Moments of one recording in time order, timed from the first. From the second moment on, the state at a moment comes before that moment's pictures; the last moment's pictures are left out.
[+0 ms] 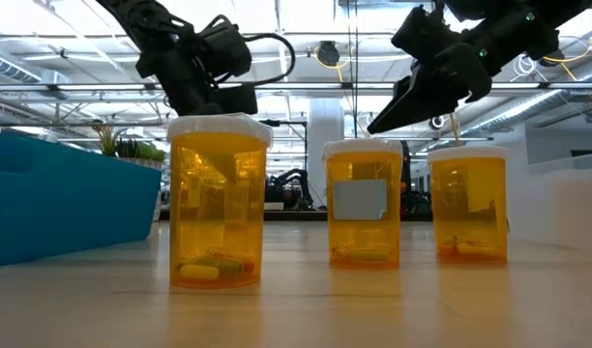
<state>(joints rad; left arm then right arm) 0.24 1.58 0.92 -0.34 0.05 0.16 0.09 1.26 0.59 0.08 0.20 -0.07</state>
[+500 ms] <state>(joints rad) 0.24 1.62 0.92 -0.32 0.10 0.18 0.09 1.26 0.59 0.07 0.20 -0.07</state>
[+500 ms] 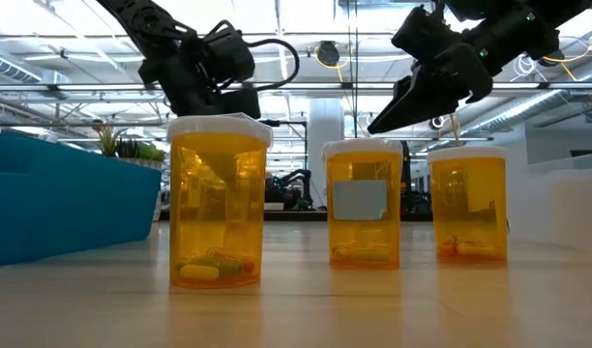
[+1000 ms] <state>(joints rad) 0.10 1.40 0.93 -0.47 0.06 -0.01 0.10 1.26 0.59 0.06 0.15 -0.01</state>
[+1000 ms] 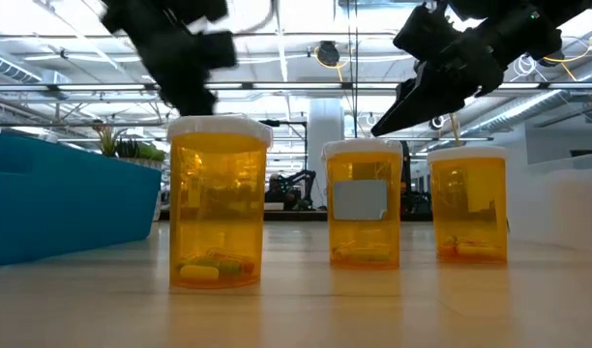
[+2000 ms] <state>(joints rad) -0.52 1.32 0.93 -0.79 -0.40 -0.55 0.25 1.26 0.59 0.22 0.18 0.25</state>
